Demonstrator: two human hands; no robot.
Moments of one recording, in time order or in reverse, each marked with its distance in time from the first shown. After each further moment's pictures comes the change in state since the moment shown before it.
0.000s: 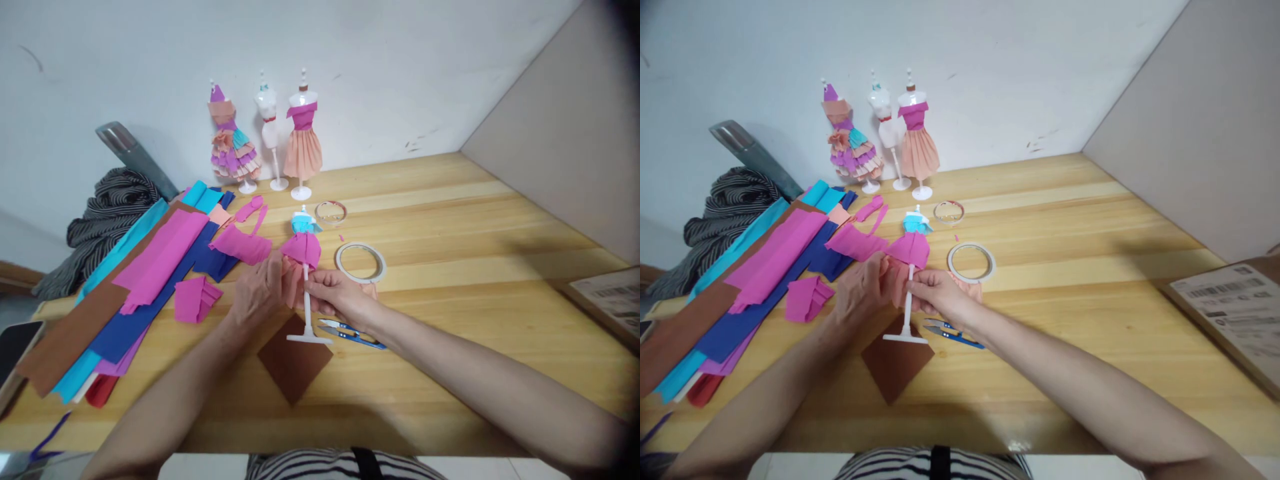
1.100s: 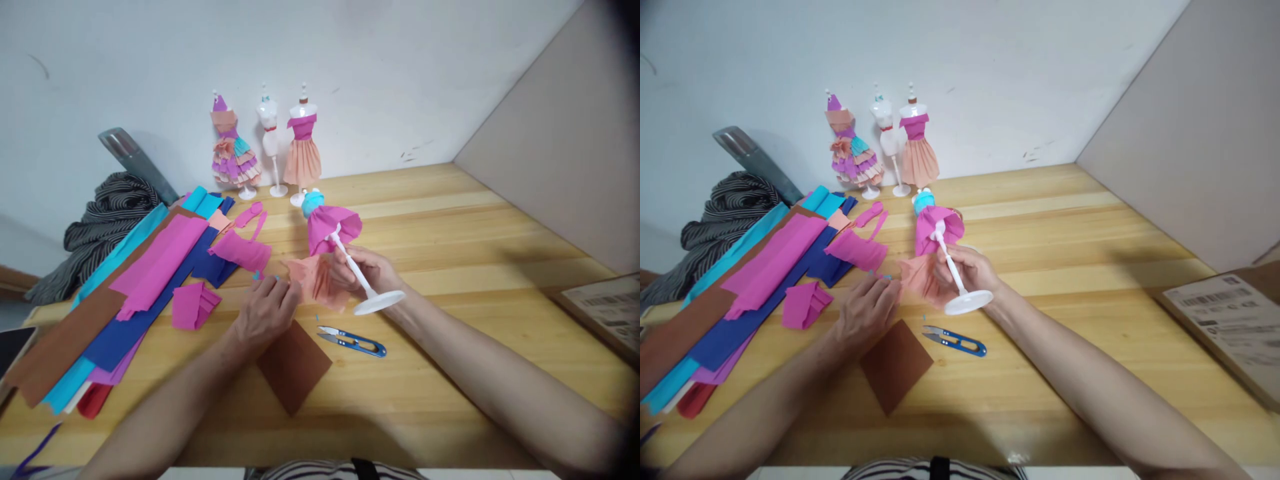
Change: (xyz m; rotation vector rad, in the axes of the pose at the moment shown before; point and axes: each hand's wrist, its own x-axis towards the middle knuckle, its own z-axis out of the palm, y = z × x) left_hand -0.007 -0.008 -0.005 -0.038 0.001 0.322; right_hand 0.002 -0.040 -0.040 0.166 -0.016 -0.178
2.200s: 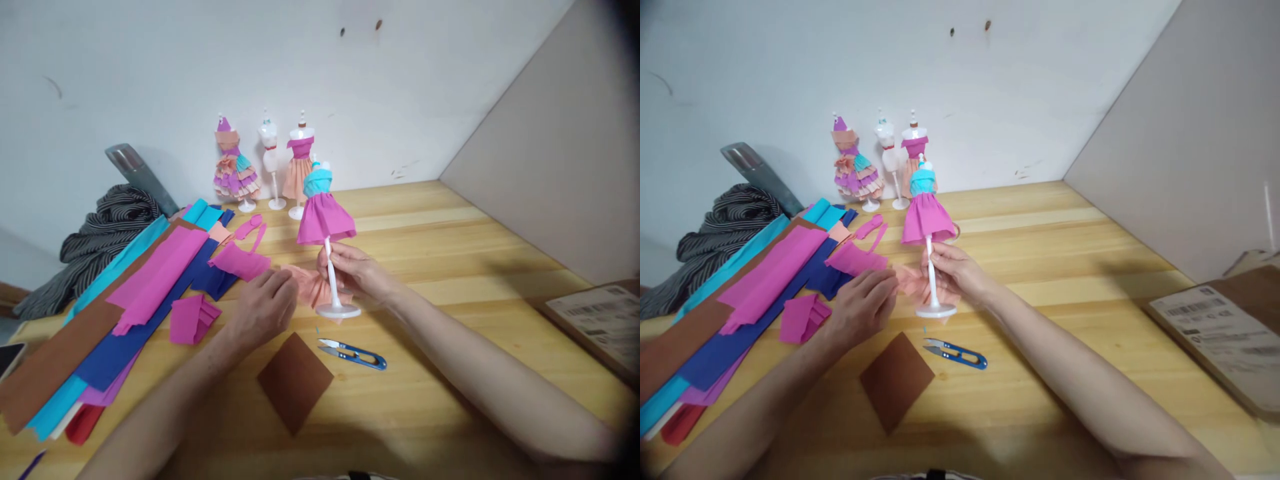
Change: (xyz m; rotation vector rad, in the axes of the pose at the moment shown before) left_hand 0.027 -0.023 -0.009 -0.265 0.152 -0.001; right_hand 0.013 -0.019 0.012 -0.209 -0.105 -0.115
